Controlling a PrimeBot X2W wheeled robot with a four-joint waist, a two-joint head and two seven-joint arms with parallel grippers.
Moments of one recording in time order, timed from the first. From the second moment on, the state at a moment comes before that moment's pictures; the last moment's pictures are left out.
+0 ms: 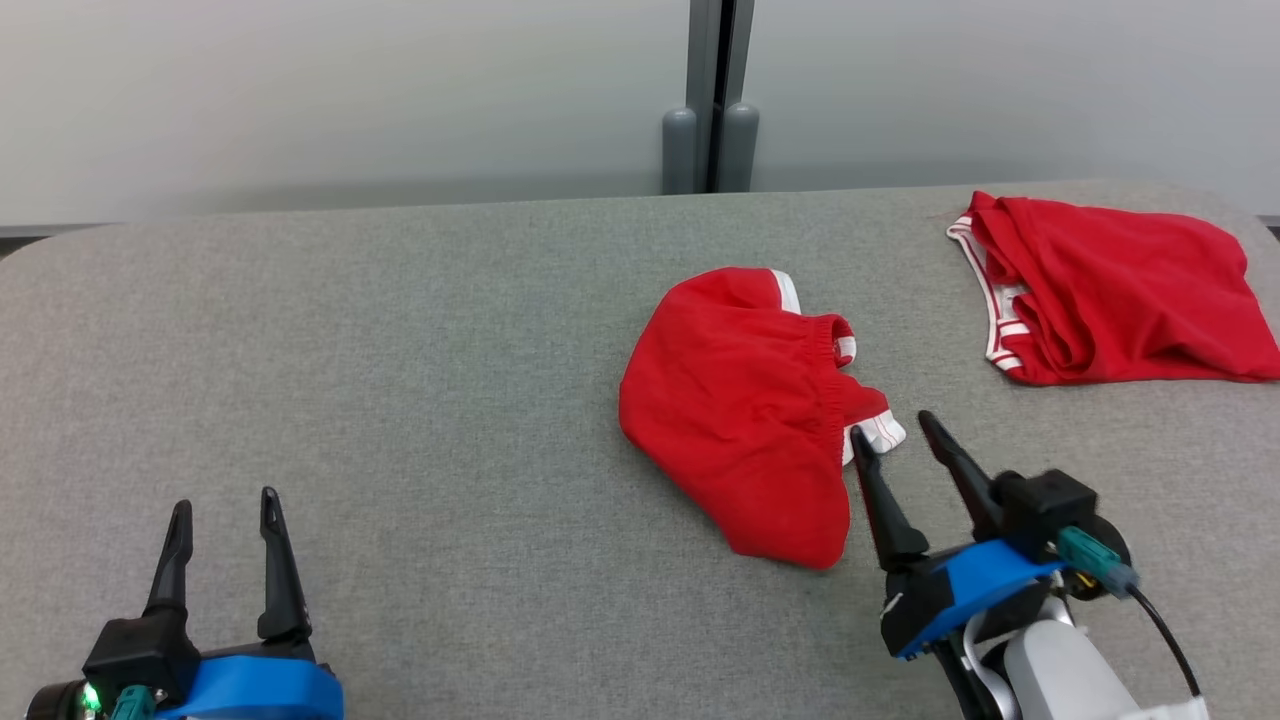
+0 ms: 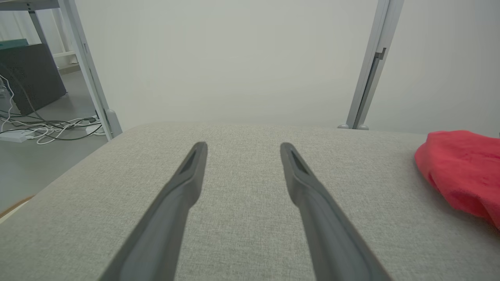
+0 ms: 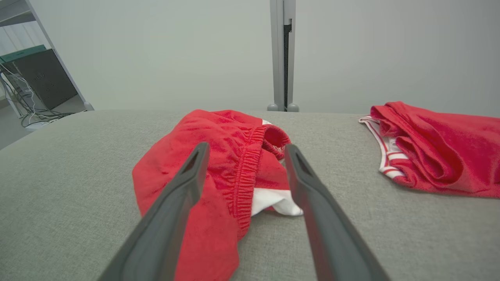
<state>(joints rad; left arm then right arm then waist) 0.02 0.18 -0.02 0.18 -0.23 0.05 -0.26 -0.24 -0.05 0.14 0.37 0.17 0.13 -0.21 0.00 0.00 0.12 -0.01</state>
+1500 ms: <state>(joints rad) -0.05 0.09 0.00 0.21 -0.18 -0.01 -0.26 -0.47 -0.05 0.41 0.46 0.18 0.13 -0.26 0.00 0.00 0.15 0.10</state>
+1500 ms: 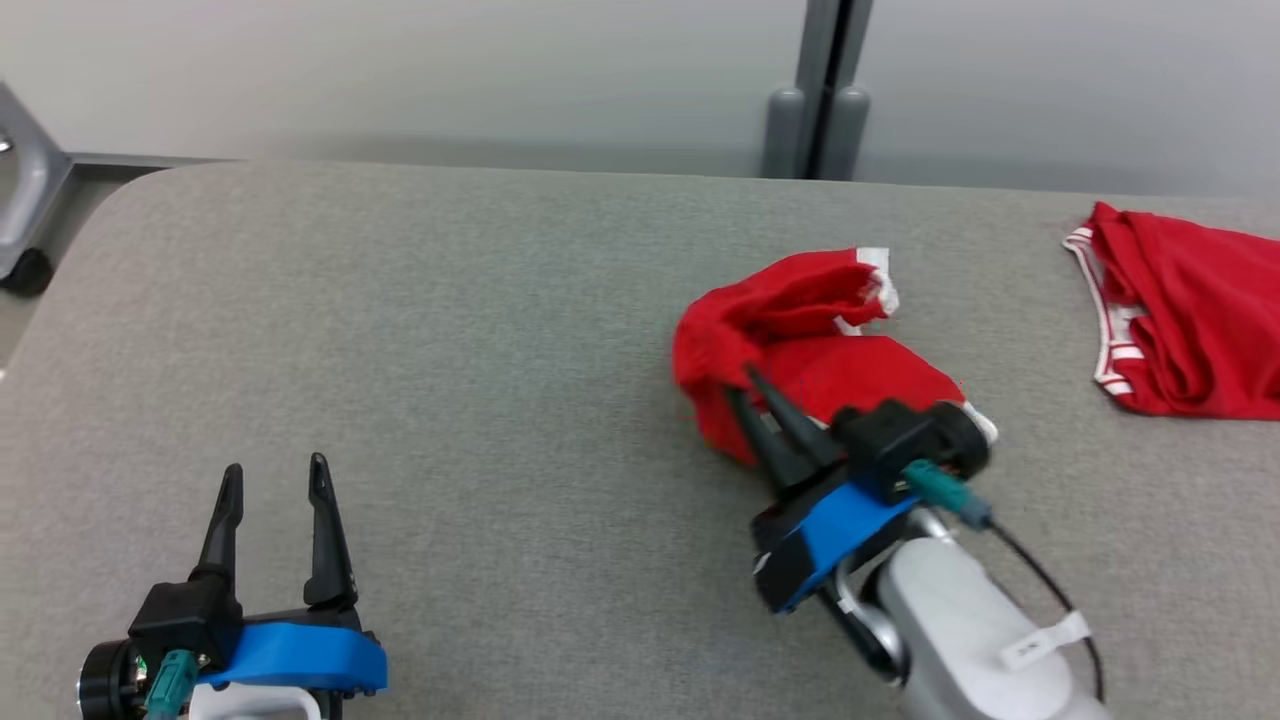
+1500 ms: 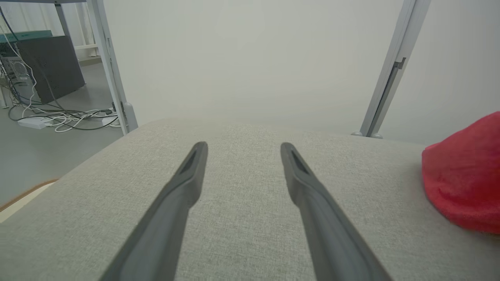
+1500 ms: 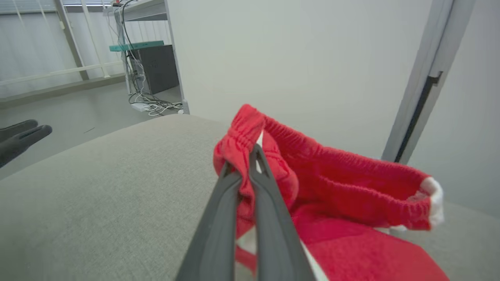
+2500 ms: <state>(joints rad) -0.07 0.06 0.06 0.23 -0.16 -0.04 -0.26 -0.55 -0.09 0.76 0.62 0.33 0.13 -0.26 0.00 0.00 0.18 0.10</state>
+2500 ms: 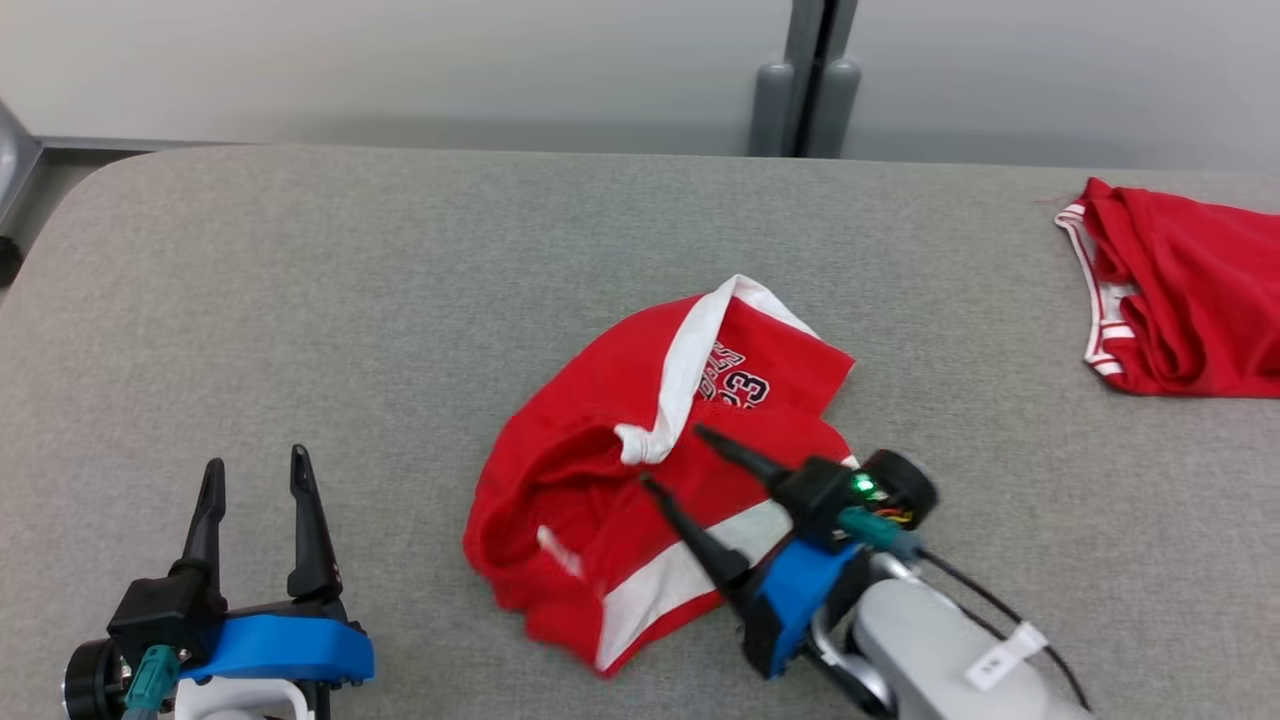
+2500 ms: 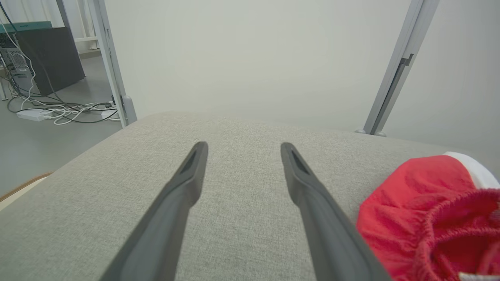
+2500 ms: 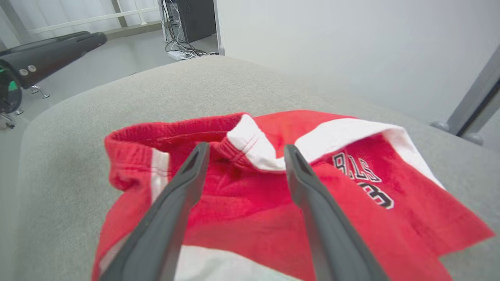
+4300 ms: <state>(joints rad) -0.02 0.06 0.09 0.22 -0.13 -0.06 -0.26 -0.11 -0.23 0.15 0.48 0.40 0.13 -0.22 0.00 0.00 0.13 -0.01</state>
